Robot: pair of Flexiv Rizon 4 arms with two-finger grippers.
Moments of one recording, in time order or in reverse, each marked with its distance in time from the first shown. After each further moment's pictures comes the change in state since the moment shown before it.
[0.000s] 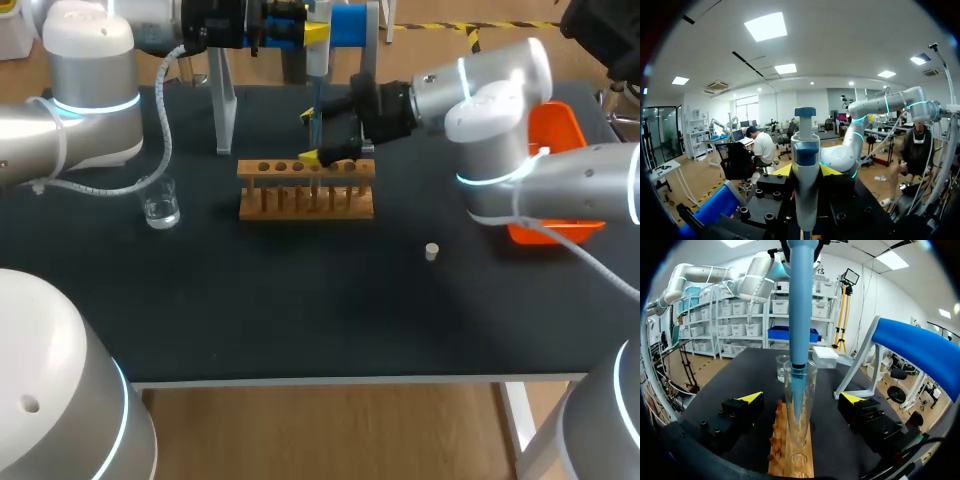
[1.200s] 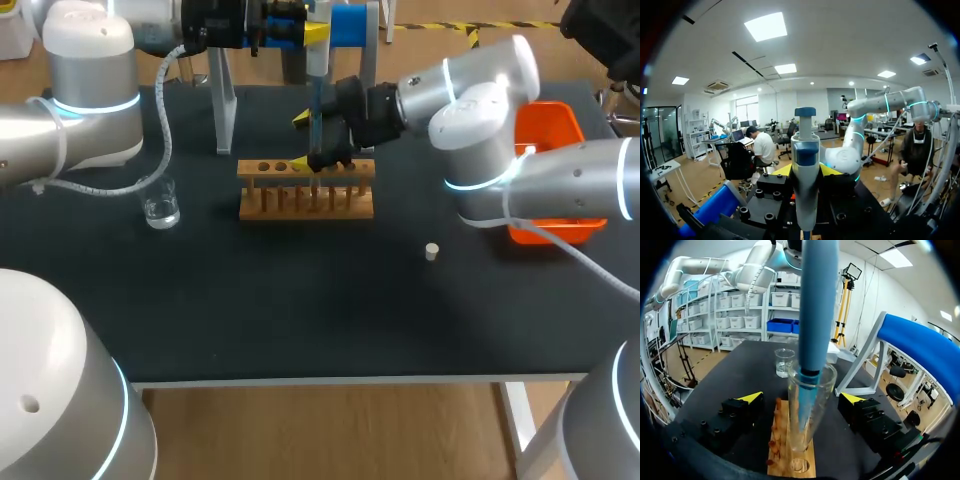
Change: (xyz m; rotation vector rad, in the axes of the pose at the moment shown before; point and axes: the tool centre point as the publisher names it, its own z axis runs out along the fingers) left arm 0.000 0.000 0.000 0.000 0.000 0.000; right arm 0.002 -0.004 0.015 0.066 -0.012 -0.023
